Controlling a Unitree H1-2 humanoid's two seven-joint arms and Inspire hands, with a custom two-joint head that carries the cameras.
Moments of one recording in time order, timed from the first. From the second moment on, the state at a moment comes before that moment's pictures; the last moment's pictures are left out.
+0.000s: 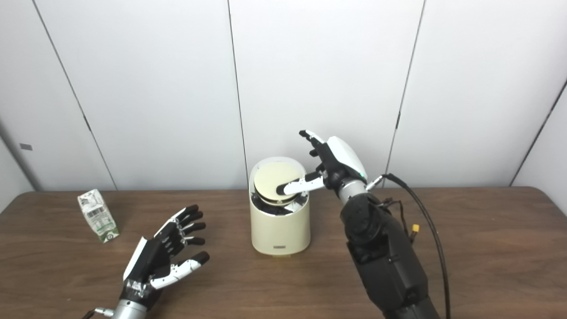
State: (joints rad) left arm -0.20 0.14 0.02 0.18 -0.08 -0.32 -0.17; right arm -0.70 -0.14 0.14 0.07 -0.59 0.46 0.20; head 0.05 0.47
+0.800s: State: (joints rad) left arm -0.20 0.14 0.02 0.18 -0.08 -0.32 -0.17; right arm -0.45 -0.23 -0.02 0.09 -0.14 0.11 0.18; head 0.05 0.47
